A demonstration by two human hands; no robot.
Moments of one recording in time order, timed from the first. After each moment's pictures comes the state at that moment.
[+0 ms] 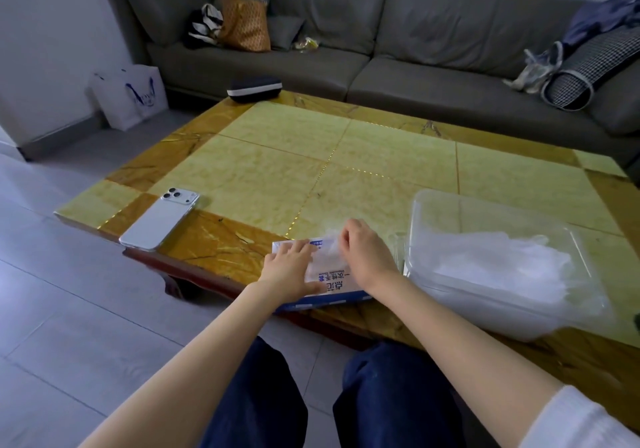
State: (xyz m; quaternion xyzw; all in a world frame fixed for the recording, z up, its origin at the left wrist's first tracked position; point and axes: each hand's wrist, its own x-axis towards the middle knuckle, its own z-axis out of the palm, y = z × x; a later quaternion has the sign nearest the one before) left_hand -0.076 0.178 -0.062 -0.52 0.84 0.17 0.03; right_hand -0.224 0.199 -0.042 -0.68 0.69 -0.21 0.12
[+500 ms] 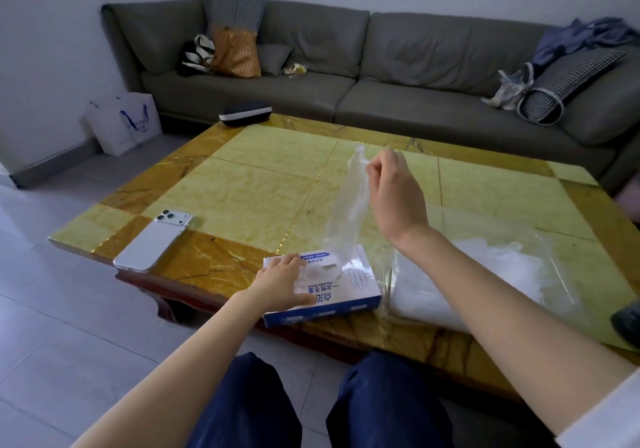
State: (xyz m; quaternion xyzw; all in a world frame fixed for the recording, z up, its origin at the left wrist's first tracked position) left_hand -0.074 0.175 -0.052 -0.50 0.83 0.23 0.03; right_hand -0.260 0.194 0.059 -0.64 0.65 -0.41 -0.08
